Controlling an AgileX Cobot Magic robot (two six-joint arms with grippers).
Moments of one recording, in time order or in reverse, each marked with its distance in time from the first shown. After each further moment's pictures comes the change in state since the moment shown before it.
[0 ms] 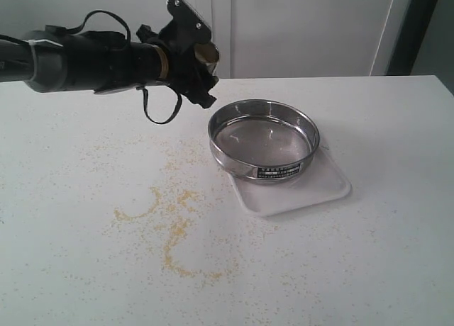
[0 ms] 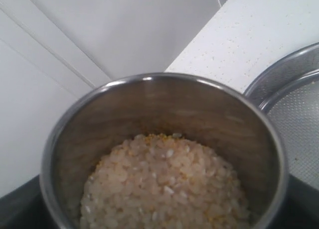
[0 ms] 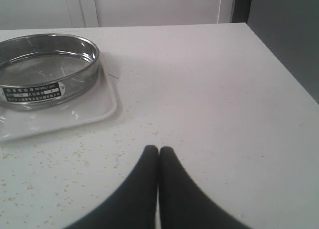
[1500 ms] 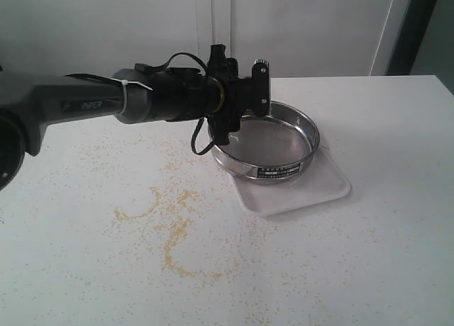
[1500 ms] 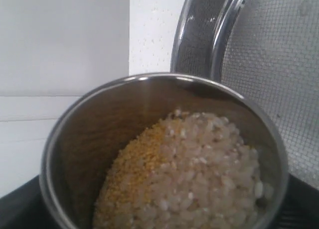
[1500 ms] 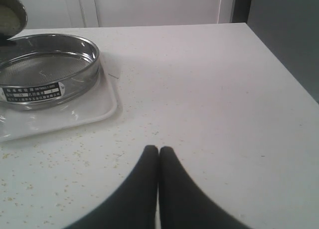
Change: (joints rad) left arm -0.163 0.212 -0.214 0.021 0.227 0.638; right arm 0.000 0.000 0.000 0.000 0.000 0.000
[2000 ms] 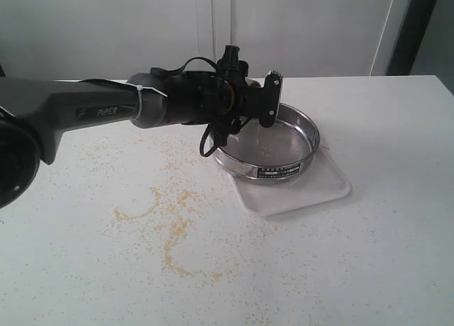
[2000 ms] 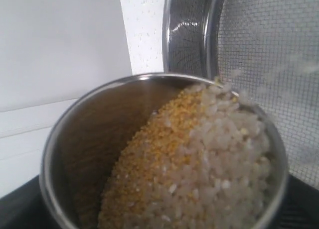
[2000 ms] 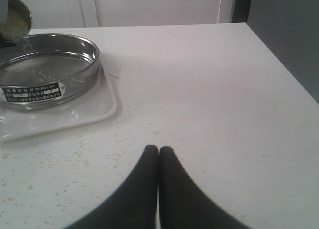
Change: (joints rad) left arm -0.046 0.022 -0.045 0.023 0.112 0.145; right arm 0.000 0.000 0.000 0.000 0.000 0.000
